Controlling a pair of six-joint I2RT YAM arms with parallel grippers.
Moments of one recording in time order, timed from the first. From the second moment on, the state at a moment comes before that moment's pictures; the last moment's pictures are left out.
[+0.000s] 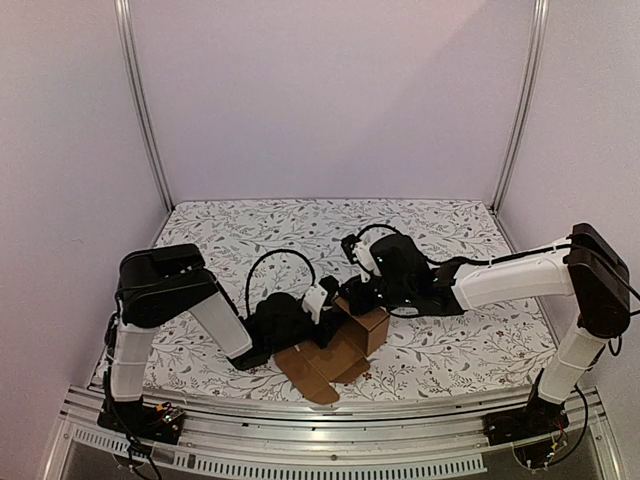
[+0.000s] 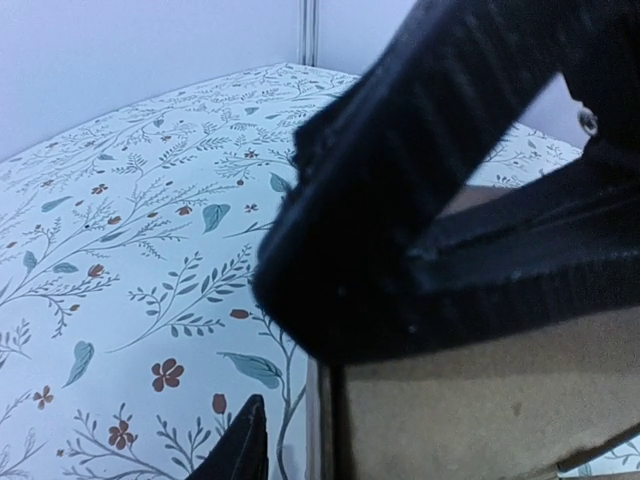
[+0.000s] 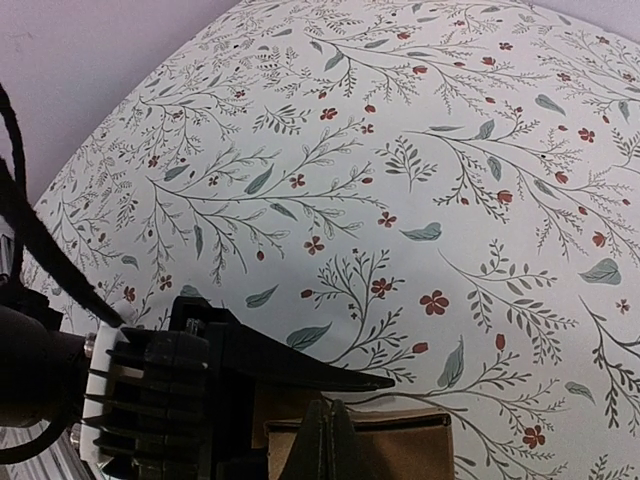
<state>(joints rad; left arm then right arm) -1.00 2.17 0.77 1.16 -0.11 -0.06 0.93 1.72 0.99 0.12 0.03 0.32</state>
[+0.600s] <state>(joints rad) -0.97 2.26 0.86 1.27 -0.05 -0.09 0.93 1.72 0.95 0.20 0.02 0.36</state>
